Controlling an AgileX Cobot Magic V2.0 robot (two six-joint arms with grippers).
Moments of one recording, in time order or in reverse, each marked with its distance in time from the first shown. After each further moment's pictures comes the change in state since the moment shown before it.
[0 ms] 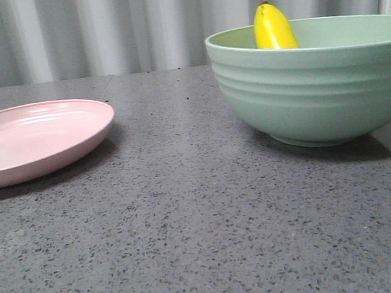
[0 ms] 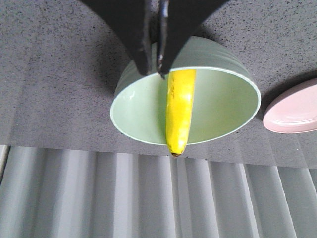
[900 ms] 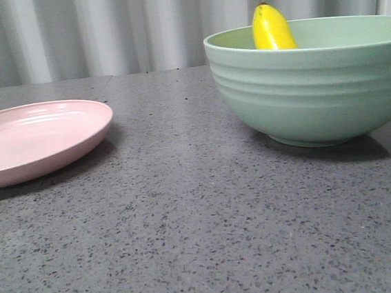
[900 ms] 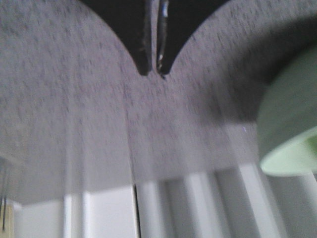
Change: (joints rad) left arm 0.000 0.000 0.000 0.000 0.000 0.000; right arm -0.407 -0.068 0.440 -0.102 -0.346 0.198
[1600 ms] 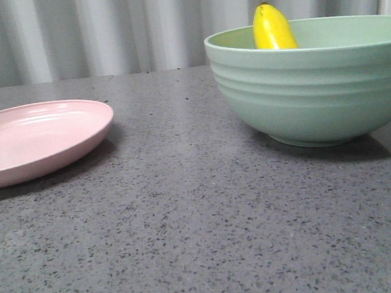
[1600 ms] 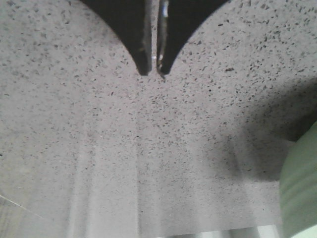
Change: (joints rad) left arm 0.000 0.000 0.000 0.000 0.000 0.000; right arm 0.000 0.000 0.000 0.010 0.143 -0.088
